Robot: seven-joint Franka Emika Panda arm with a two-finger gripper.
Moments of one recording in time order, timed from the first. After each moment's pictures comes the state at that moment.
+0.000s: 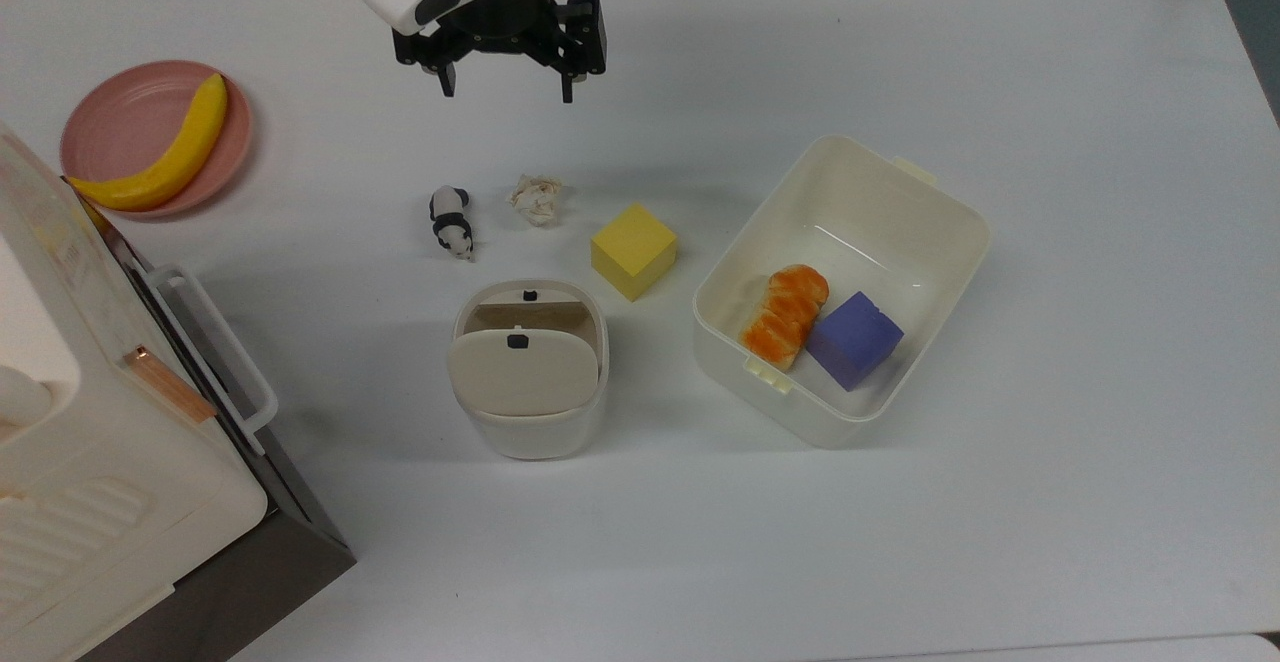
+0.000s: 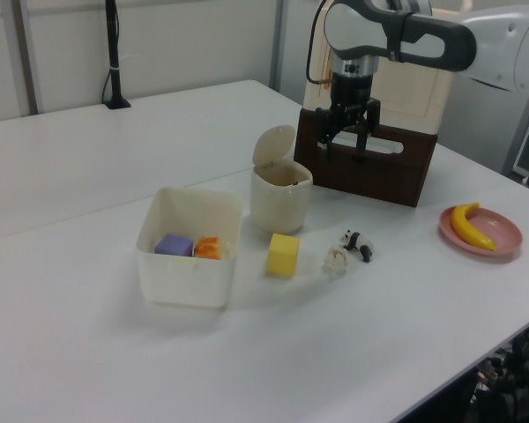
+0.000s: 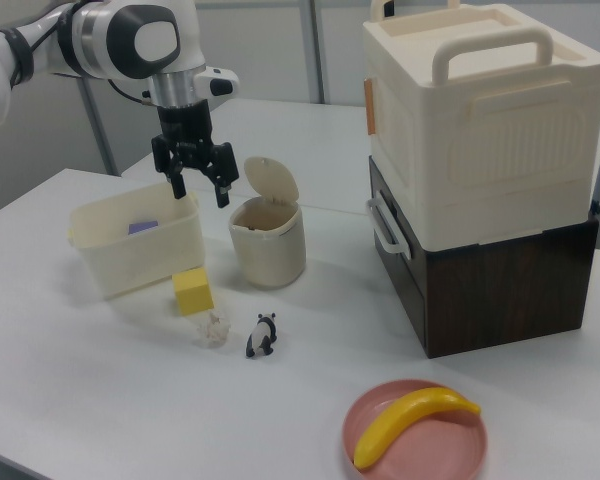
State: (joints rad) arm 0.12 0.23 -0.13 -1.44 -0.01 1.60 0.01
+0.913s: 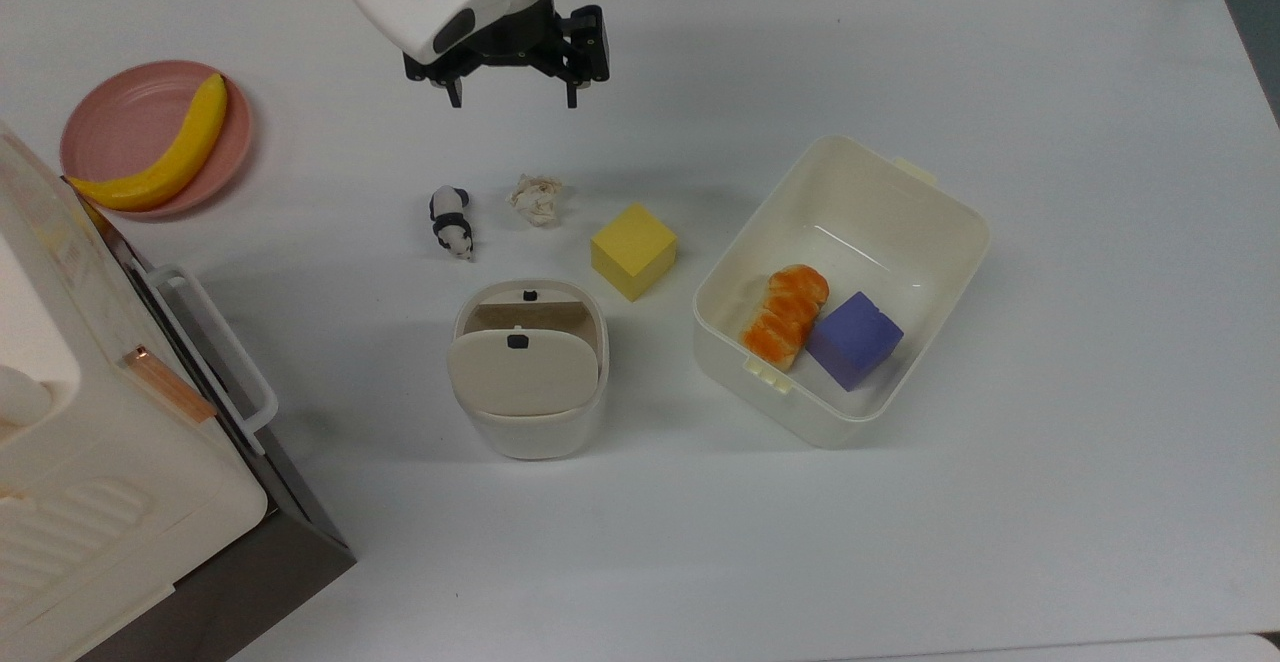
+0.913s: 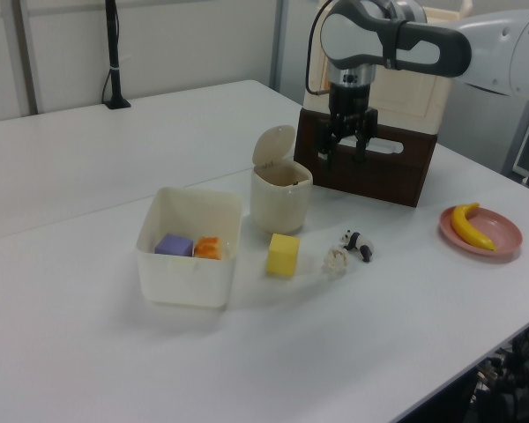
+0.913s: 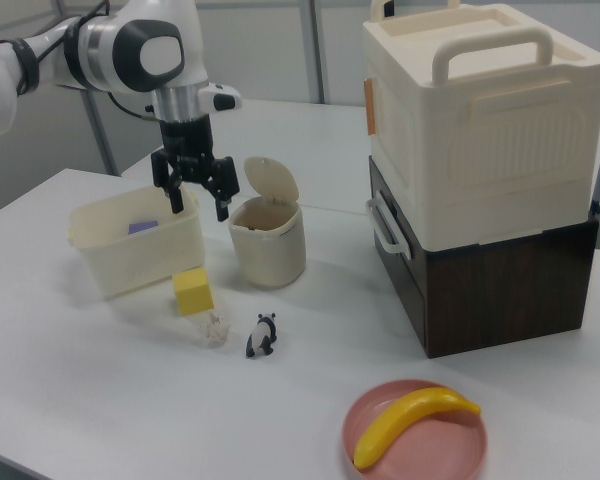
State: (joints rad) arm 0.12 0.24 -0.13 -1.48 -0.01 1.60 -0.05
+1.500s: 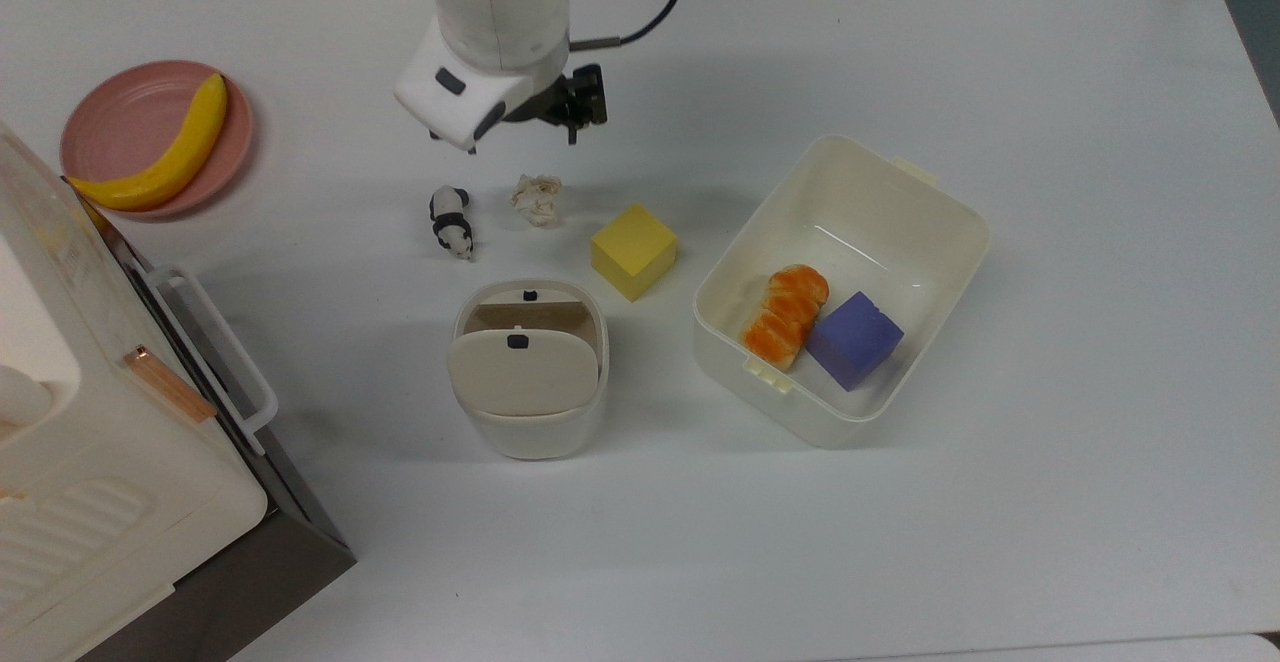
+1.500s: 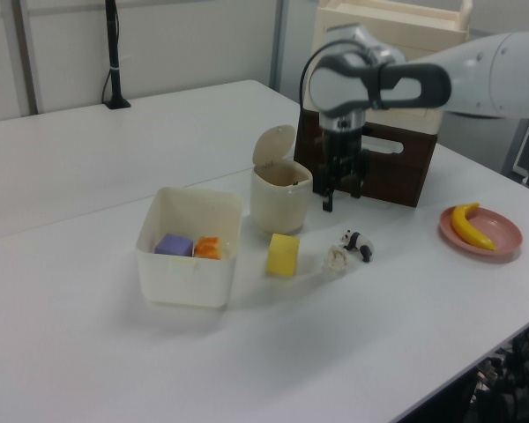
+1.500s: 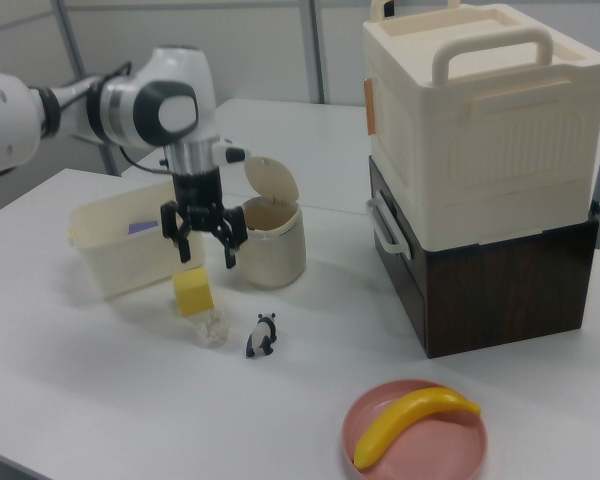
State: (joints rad) arm 0.12 0.27 -0.12 -1.65 -0.04 1.73 -0.14
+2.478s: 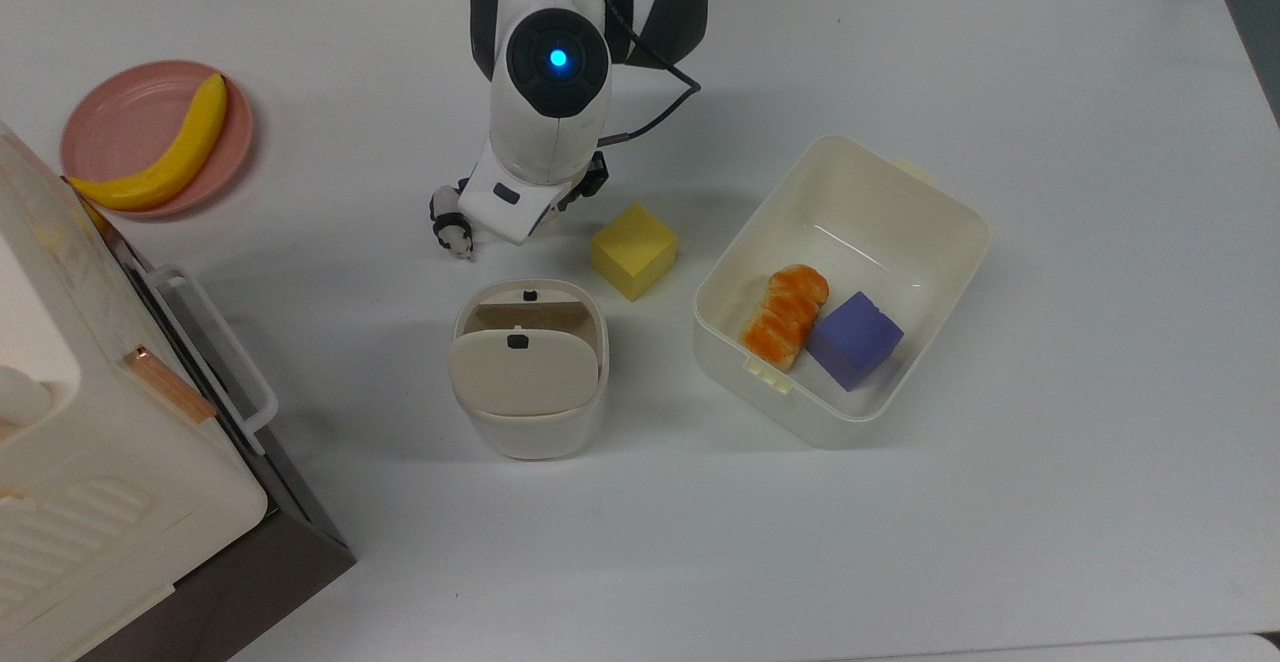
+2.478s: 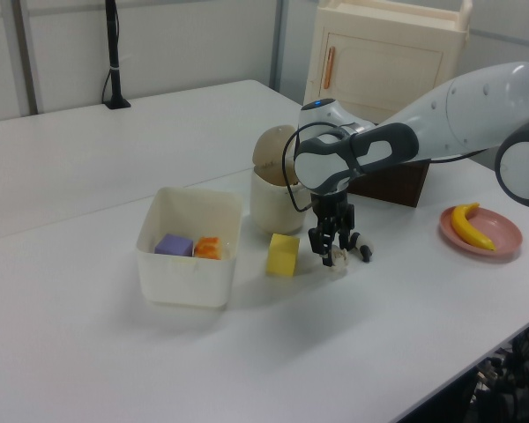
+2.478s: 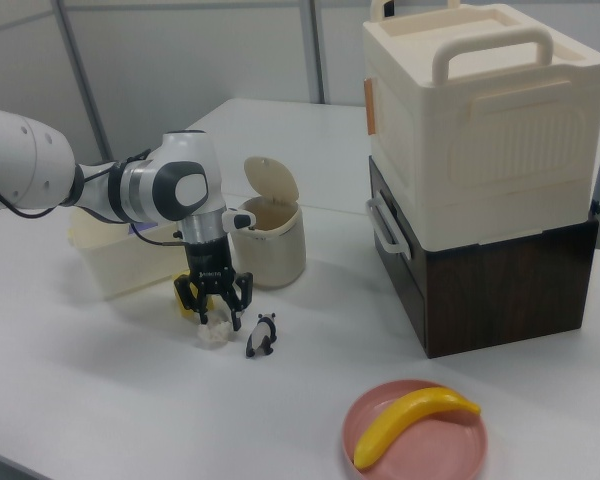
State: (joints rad) arm 0.15 0.39 -0.12 -1.82 -0.13 1.96 -0.21
